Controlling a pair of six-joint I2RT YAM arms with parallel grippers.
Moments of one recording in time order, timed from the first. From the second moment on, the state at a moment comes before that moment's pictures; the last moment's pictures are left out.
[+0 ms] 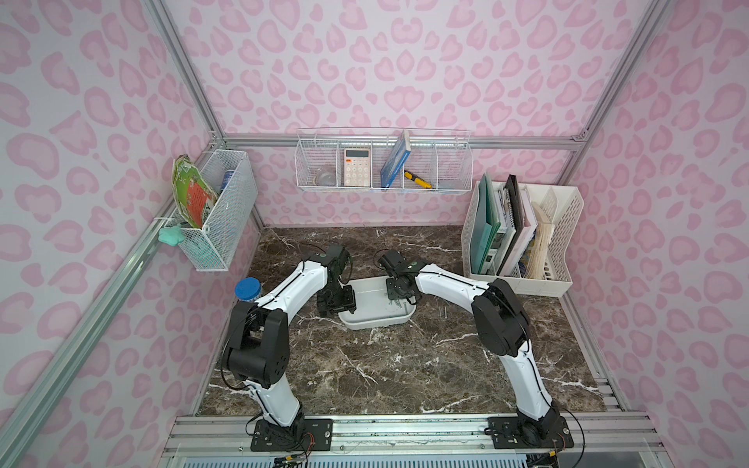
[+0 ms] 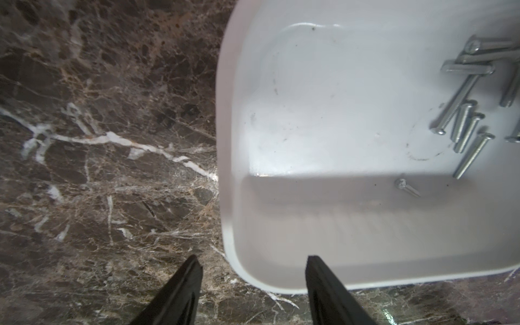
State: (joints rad) left arm -0.27 1.75 1.33 -1.08 0.12 -0.45; right arm 0.79 2.23 1.77 -0.71 0.23 0.54
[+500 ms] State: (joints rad) left arm -0.27 1.77 1.33 -1.08 0.18 -0.45; right arm 0.80 2.11 1.68 -0.63 0.19 0.57
